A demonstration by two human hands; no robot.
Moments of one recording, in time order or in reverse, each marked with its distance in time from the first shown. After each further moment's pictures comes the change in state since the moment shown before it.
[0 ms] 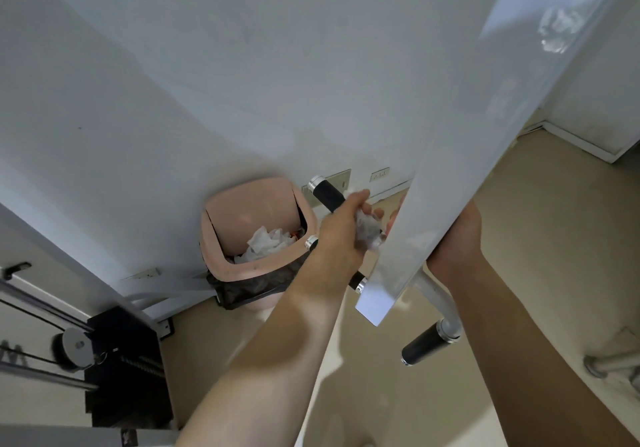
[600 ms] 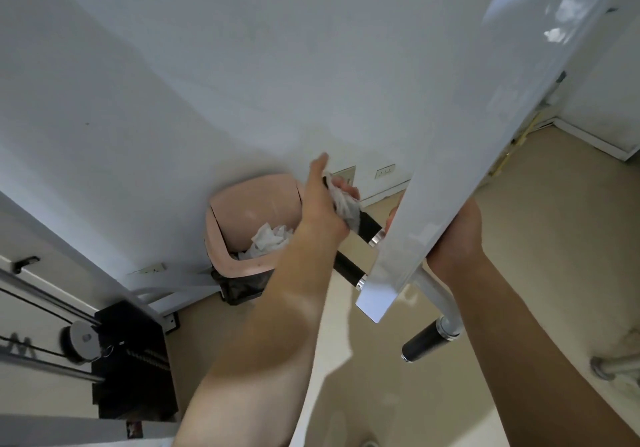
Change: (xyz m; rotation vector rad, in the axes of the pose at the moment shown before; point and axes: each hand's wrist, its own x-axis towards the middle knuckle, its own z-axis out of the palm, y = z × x) left_hand 0.000 0.040 0.013 -0.230 0.042 0.079; right_hand 0.008 0.005 -0.007 -0.004 -0.048 0.024
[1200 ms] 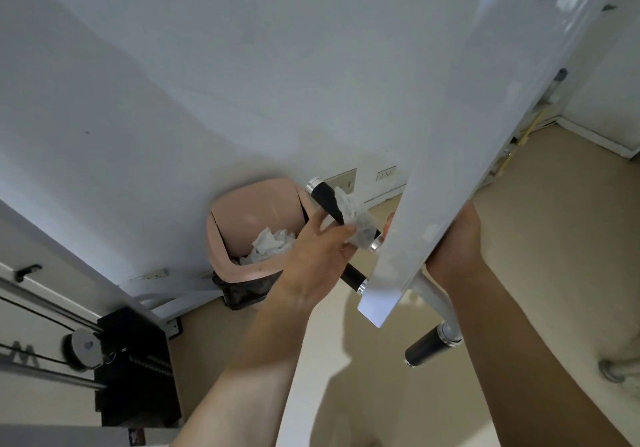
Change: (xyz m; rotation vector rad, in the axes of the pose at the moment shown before) left_hand -0.021 -0.014 -0.069 0.383 -0.447 0.076; right_hand 0.008 0.004 -0.005 -0.020 0.036 -0.018
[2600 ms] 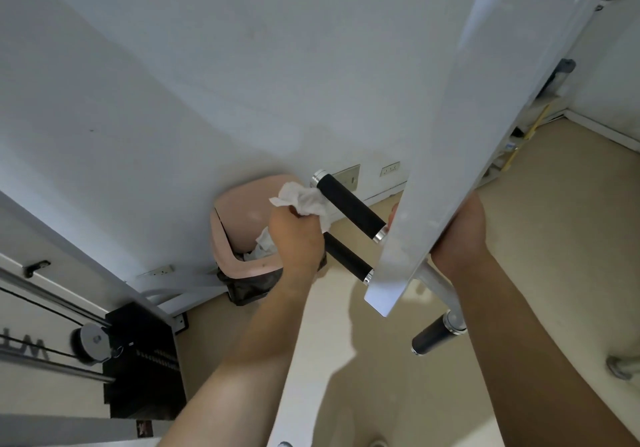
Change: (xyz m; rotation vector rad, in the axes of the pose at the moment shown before) left_hand 0.016 0.011 -0.002 0.894 0.865 0.381; right_hand -0.003 -0.012 0.001 -0.060 0.101 0.031
